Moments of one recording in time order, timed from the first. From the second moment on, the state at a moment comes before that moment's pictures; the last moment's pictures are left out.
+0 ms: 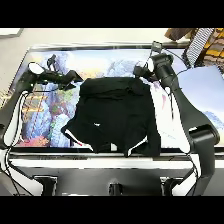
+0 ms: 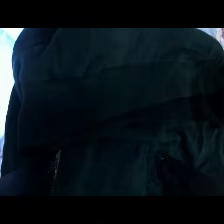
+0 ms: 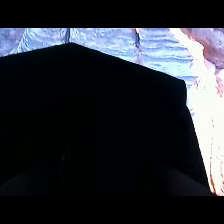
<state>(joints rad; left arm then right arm) -0.02 -1.85 1.80 0.90 -1.10 -1.64 0.27 -1.85 2.00 -1.70 1.14 2.09</state>
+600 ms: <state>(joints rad) 0.08 -1.37 1.33 1.06 -1.26 -1.73 0.02 -1.21 1.54 -1.52 1.48 1.84</state>
